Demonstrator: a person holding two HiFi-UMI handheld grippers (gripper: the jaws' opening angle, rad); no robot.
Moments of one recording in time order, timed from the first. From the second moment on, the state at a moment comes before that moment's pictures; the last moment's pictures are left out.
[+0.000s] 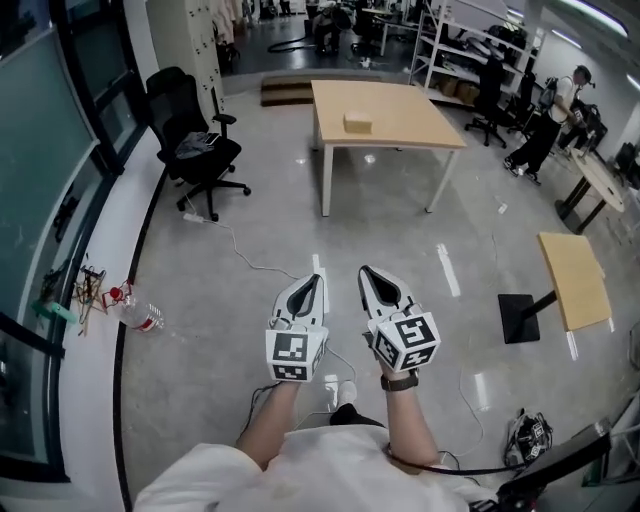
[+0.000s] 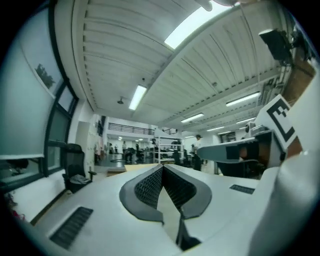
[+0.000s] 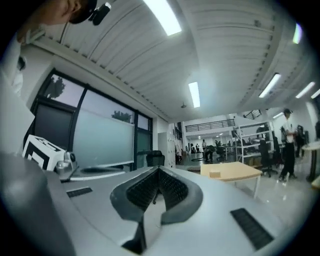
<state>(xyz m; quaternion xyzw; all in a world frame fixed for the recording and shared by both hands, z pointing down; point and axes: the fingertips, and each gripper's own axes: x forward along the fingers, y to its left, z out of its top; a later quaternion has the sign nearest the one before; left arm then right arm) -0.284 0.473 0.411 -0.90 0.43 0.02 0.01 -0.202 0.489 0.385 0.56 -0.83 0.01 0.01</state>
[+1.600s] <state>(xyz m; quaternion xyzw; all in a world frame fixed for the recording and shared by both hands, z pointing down) -0.046 -0.128 0.400 -0.90 0.43 0.03 0.00 0.033 -0.092 0.428 0.55 -0.83 0.05 0.01</state>
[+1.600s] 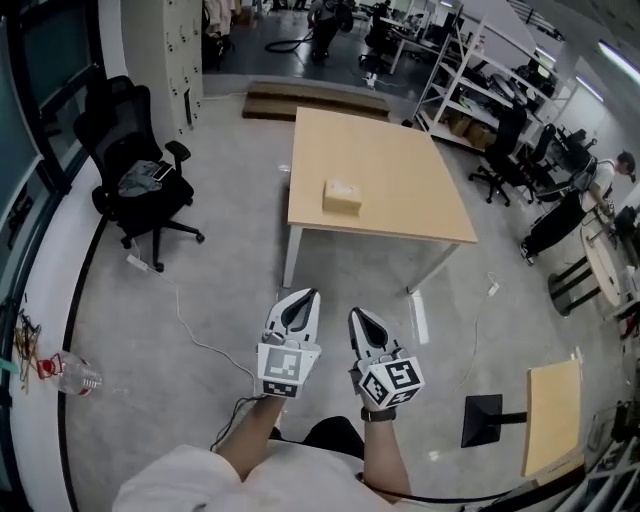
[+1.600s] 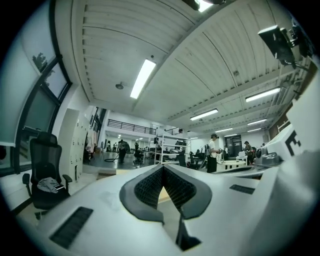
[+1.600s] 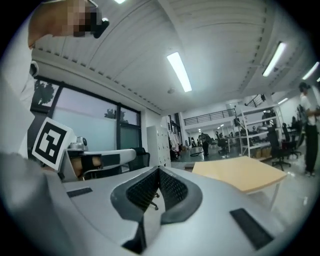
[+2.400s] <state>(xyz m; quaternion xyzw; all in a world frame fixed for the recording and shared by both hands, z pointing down) 0.120 -0.350 0.414 -0.85 0.53 0.00 0.00 0.237 -0.351 0.406 0.47 -0.88 0.03 0.00</state>
